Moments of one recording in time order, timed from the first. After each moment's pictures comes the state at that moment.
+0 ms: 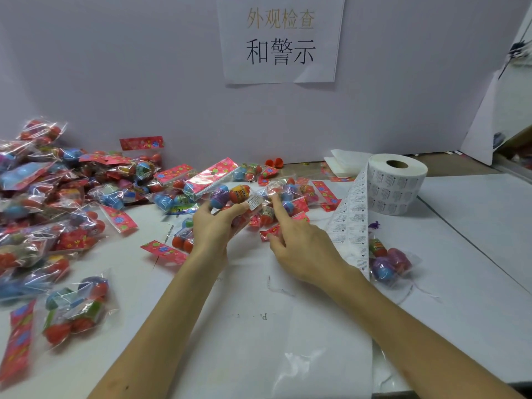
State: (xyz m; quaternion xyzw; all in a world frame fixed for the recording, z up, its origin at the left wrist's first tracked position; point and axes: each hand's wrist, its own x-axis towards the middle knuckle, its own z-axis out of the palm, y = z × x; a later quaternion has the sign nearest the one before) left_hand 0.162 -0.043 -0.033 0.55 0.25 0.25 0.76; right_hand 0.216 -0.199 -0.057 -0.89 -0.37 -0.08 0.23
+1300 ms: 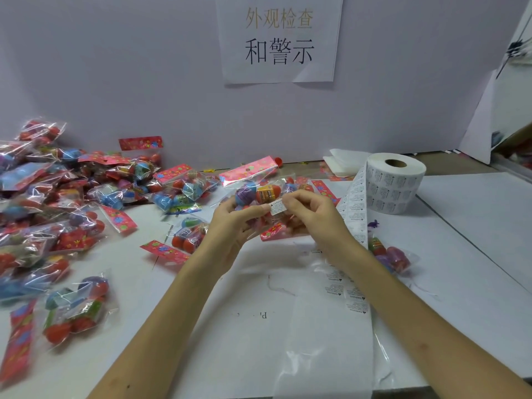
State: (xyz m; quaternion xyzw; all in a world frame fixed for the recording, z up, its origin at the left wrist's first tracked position) left_hand 0.159 -0.052 -0.031 0.61 0.10 0.12 0.78; right_hand 0.234 -0.212 -0.033 -0.68 -0.28 0.09 0.67
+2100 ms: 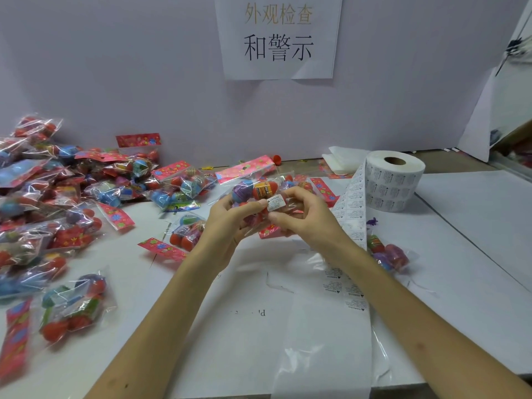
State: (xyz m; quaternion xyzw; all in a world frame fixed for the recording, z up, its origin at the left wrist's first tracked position) left_hand 0.158 -0.051 -0.029 0.60 0.12 0.13 0.78; right_hand 0.233 -0.210 -0.038 -0.68 -0.31 0.12 0.65
